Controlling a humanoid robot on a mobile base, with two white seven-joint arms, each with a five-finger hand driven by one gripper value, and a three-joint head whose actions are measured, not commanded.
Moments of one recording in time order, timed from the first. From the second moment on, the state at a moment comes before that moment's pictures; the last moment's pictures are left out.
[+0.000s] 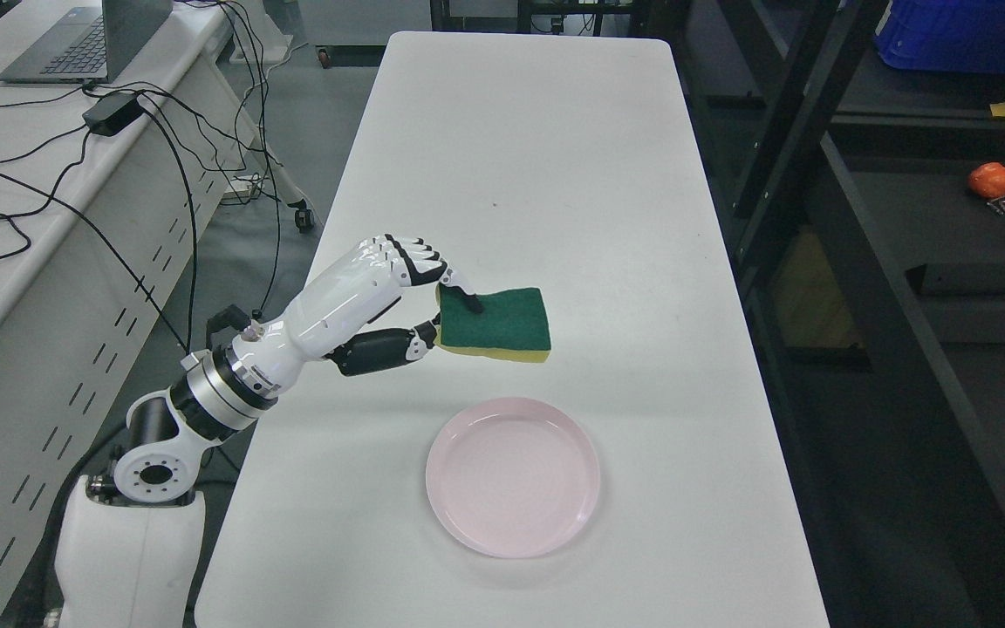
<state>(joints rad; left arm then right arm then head) -0.41 0.11 0.04 -1.67 -0.33 -0.70 -0.64 -0.07 0.00 -0.21 0.00 -0.11 0.08 -0.07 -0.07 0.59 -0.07</state>
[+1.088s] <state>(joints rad) -0.36 0.07 -0.02 -1.68 -0.36 -0.72 -0.65 -0.07 0.00 -0.21 0.00 -0.11 0.08 -0.07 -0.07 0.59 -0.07</state>
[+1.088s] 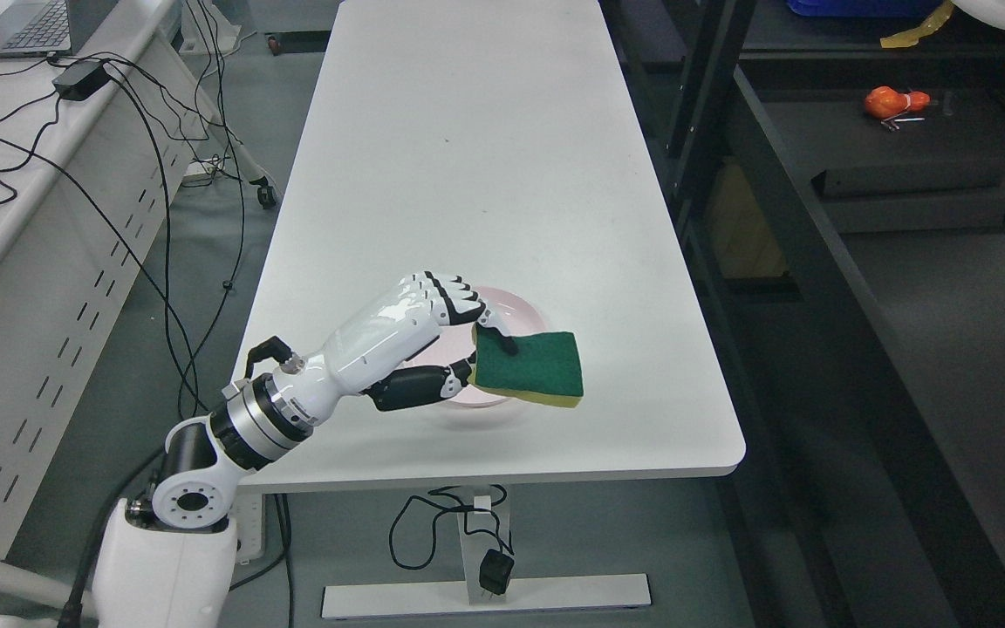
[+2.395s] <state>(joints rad) -0.33 0.01 -0.10 -1.66 -0.39 -0.71 -0.65 -0.07 0.00 -0.21 0.00 -0.11 0.08 -0.07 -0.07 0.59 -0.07</state>
